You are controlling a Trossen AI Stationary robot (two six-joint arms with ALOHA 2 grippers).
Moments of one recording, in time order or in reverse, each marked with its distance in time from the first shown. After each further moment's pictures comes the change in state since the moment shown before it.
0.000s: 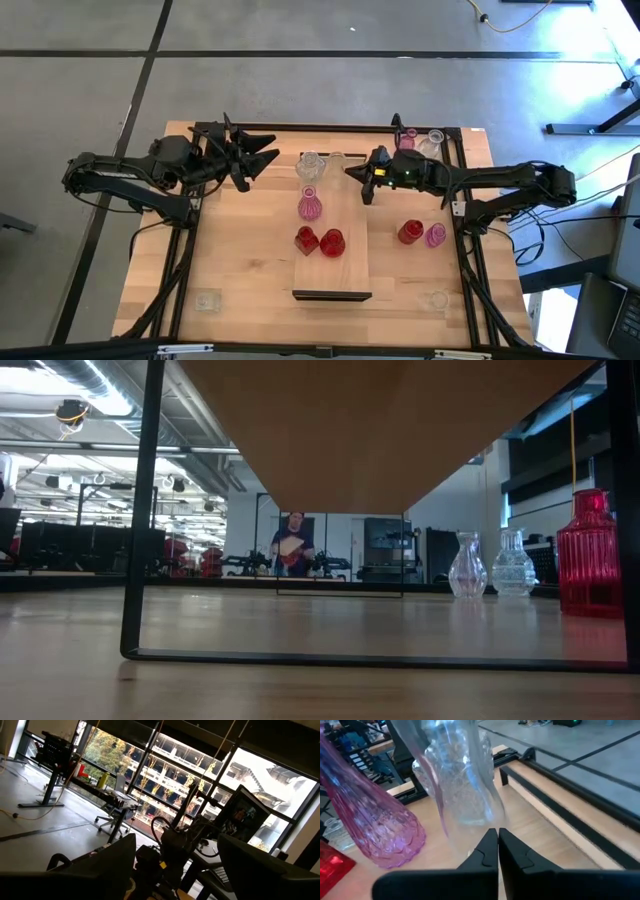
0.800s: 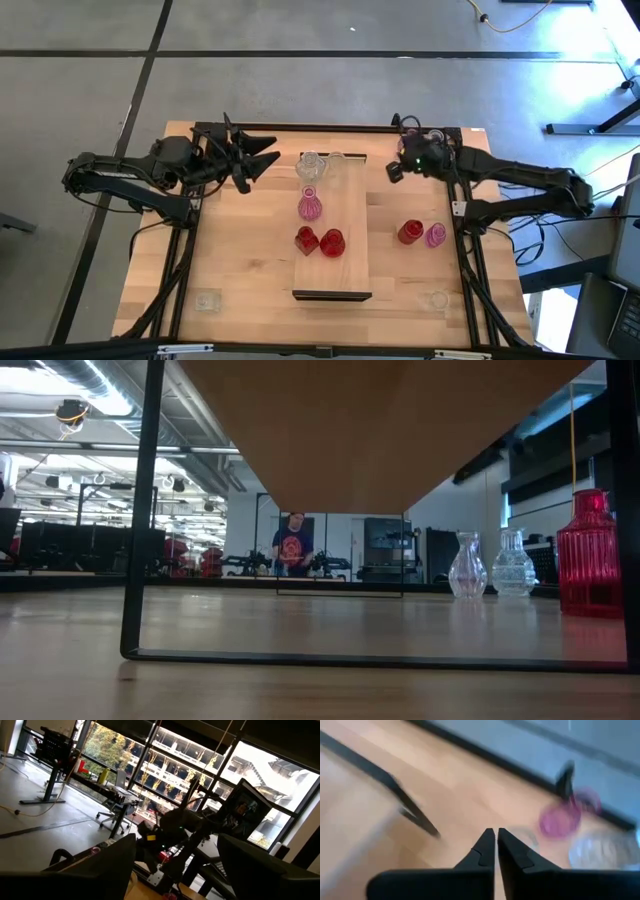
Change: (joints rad) left arm 0.000 0.000 0.001 -0.031 0.010 0.000; right arm -0.107 -0.202 0.206 -1.004 0.420 0.239
